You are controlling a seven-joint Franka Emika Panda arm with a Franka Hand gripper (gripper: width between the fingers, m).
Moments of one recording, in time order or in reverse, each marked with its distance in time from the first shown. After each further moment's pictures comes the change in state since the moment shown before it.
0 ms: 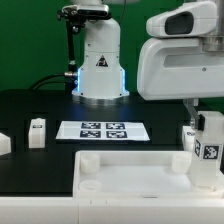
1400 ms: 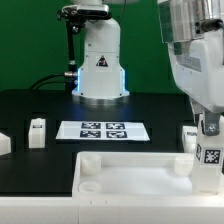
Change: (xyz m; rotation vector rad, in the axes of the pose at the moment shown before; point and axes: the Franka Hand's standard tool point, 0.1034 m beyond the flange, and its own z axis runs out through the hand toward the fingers) arm -0.002 0.010 0.002 0.141 -0.057 1.455
